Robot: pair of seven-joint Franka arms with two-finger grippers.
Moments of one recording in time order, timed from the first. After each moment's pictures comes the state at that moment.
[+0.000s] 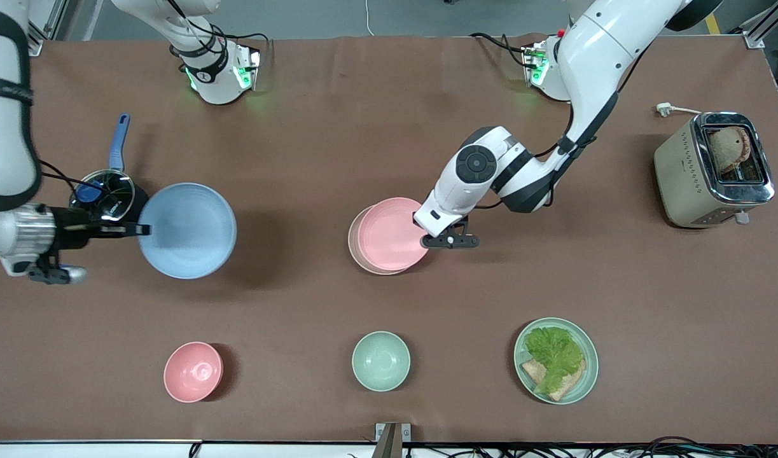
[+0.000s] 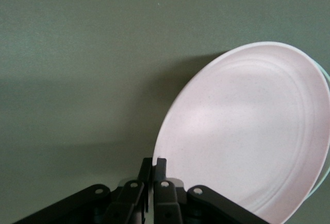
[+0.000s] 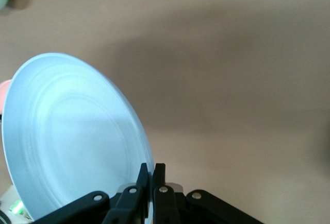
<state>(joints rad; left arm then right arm) -0.15 0.63 -0.59 -1.83 0.31 2.43 -0.86 -0.01 0.37 -0.03 -1.56 0.39 1.59 0.04</state>
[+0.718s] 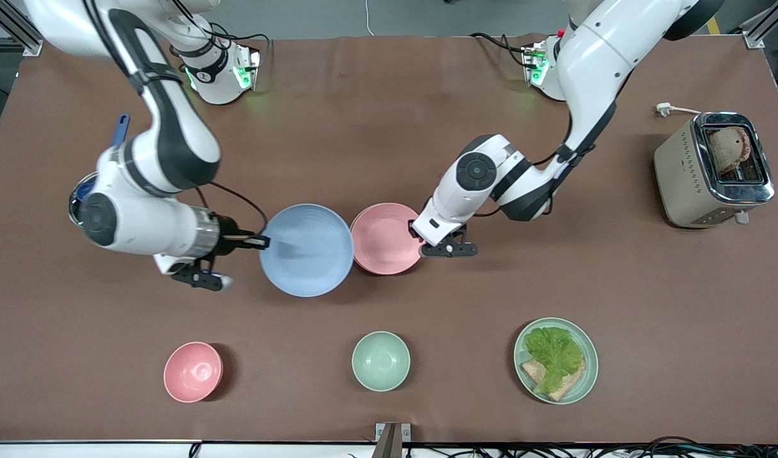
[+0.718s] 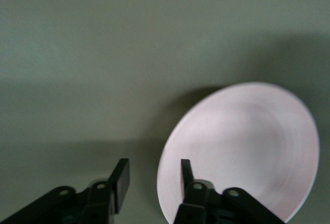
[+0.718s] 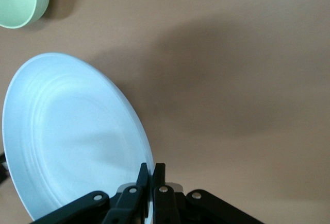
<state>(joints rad) -0.11 0.61 -0.58 -1.74 0.32 2.39 -0.87 0.12 0.43 0.23 -1.64 0.31 1.96 0.47</state>
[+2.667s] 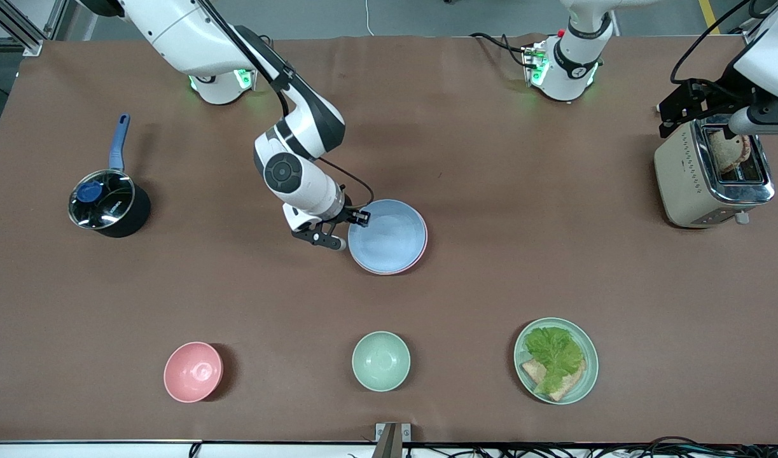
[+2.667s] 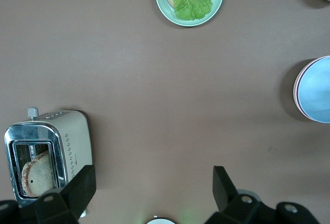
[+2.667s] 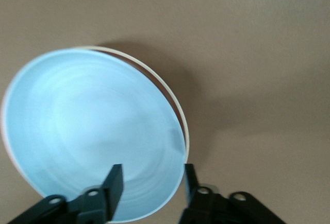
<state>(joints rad) 0.05 -0.07 -0.20 -1.51 0.02 1.45 -0.08 0.33 0.51 0.33 -1.84 0.15 2.40 0.86</state>
